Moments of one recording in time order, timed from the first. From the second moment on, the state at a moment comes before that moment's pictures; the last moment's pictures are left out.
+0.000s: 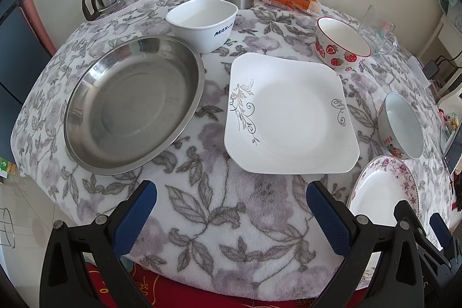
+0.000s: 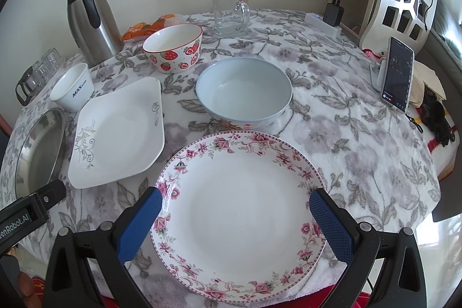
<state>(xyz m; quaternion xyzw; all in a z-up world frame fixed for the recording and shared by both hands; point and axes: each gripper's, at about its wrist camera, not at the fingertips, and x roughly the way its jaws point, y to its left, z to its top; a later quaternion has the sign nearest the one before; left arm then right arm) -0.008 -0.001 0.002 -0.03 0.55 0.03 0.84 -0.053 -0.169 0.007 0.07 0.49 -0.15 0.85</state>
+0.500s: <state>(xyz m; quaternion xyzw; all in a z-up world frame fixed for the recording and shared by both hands) -0.008 -0.003 0.000 -0.03 0.55 0.03 0.83 -0.053 -0.169 0.007 0.07 0.49 -0.15 0.85</state>
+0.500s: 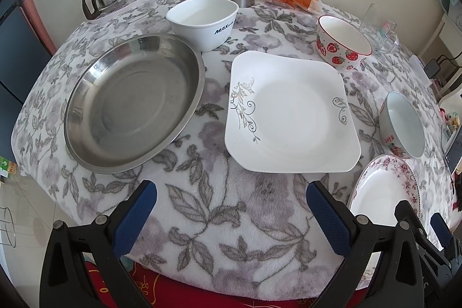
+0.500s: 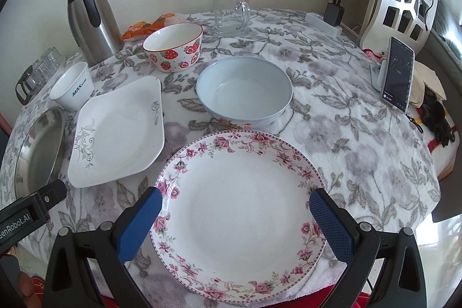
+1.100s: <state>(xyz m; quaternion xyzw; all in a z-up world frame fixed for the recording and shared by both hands) -0.009 0.000 -0.002 -0.04 0.55 0.04 0.83 -0.052 -0.167 0.006 0.08 0.49 -0.14 0.86</state>
